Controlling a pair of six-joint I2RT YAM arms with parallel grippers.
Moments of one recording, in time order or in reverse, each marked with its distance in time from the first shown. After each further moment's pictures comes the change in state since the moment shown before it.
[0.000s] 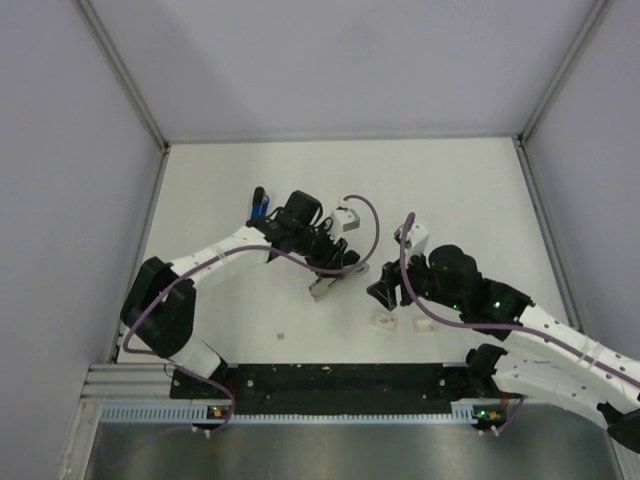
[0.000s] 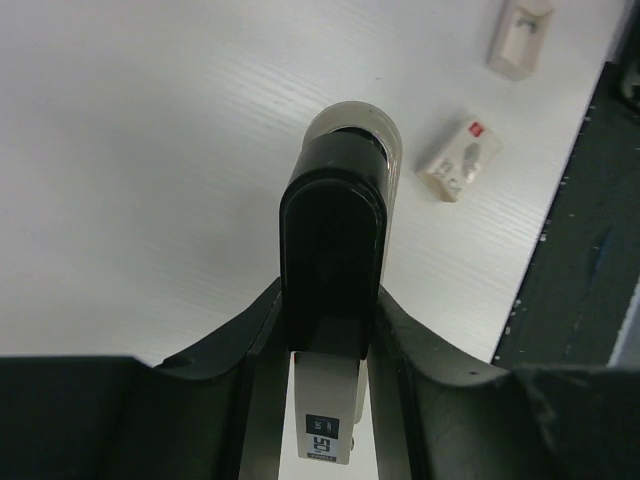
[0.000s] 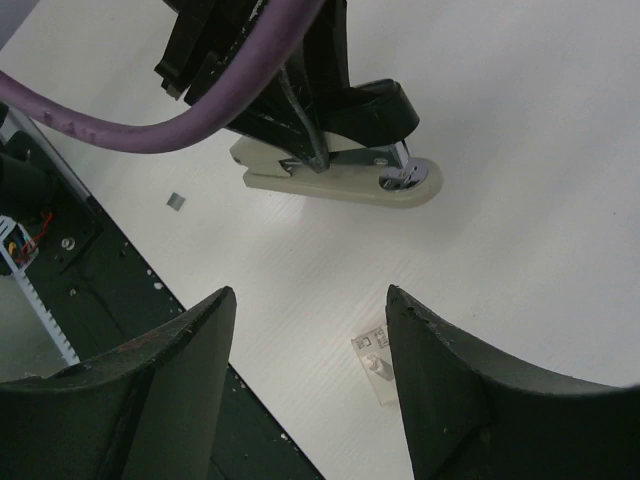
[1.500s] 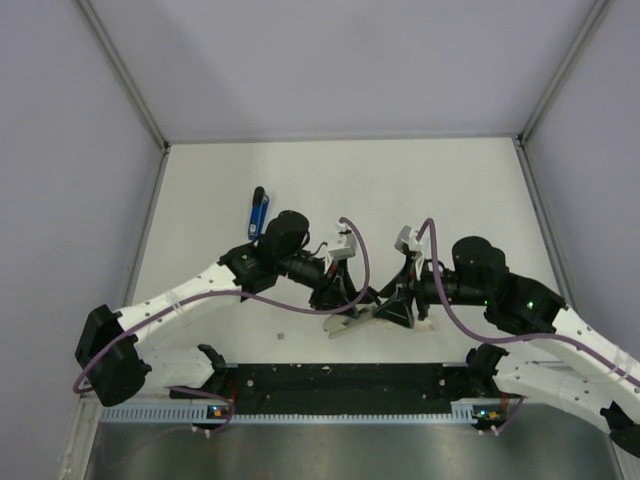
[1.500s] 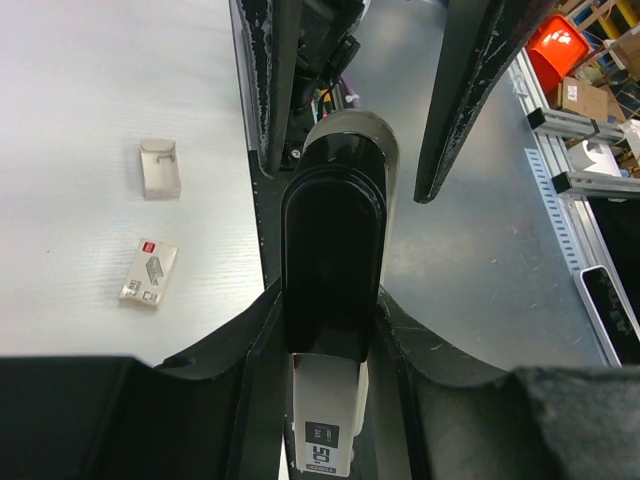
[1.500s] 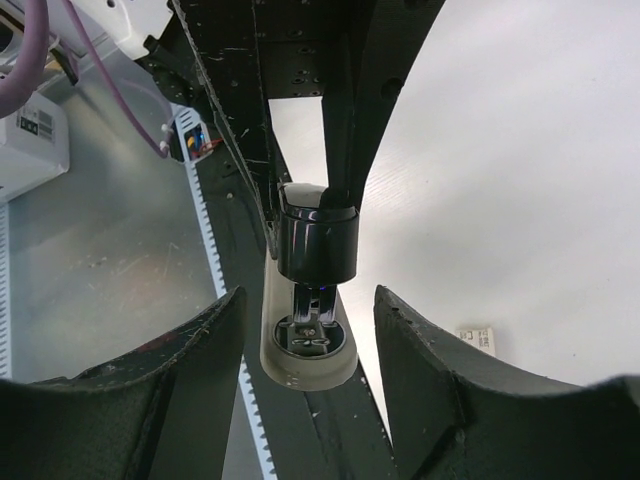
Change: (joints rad) left arm -0.191 -0.396 -0.209 0.259 0.469 -0.233; right arm 0.000 -0.072 0.194 -0.198 -0.440 -0.140
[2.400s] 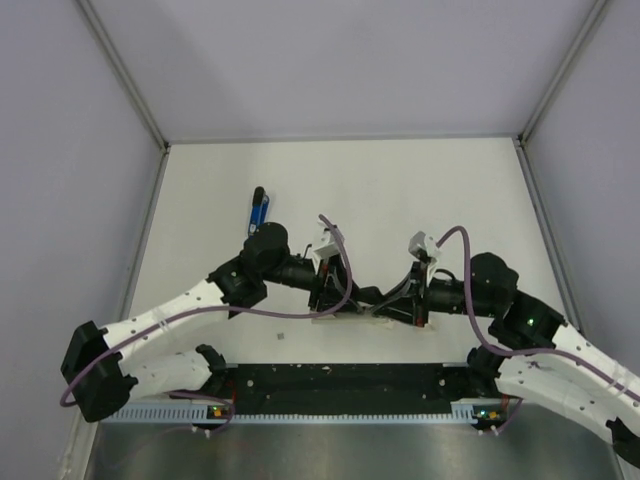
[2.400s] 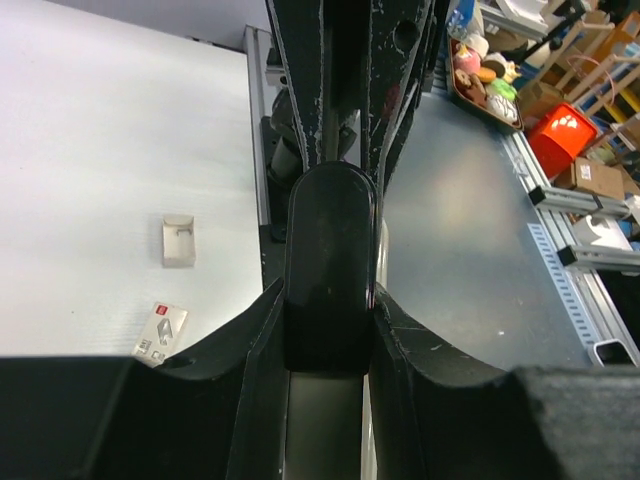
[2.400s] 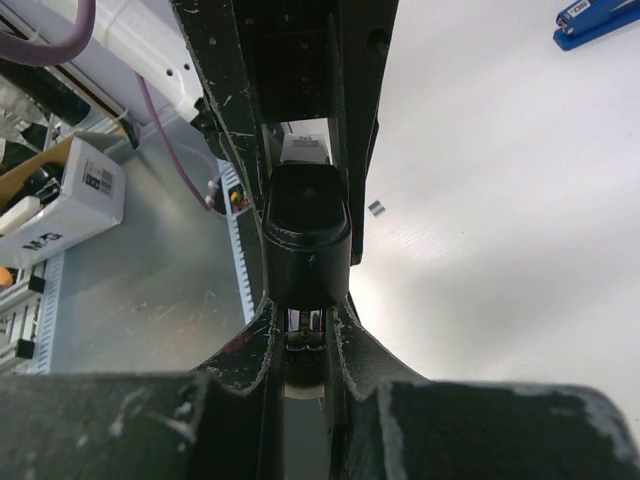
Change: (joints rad) left arm -0.019 -0.125 -0.135 0.357 -0.087 -0.238; right arm 0.000 -0.124 -0.177 0.229 -0.045 0.137
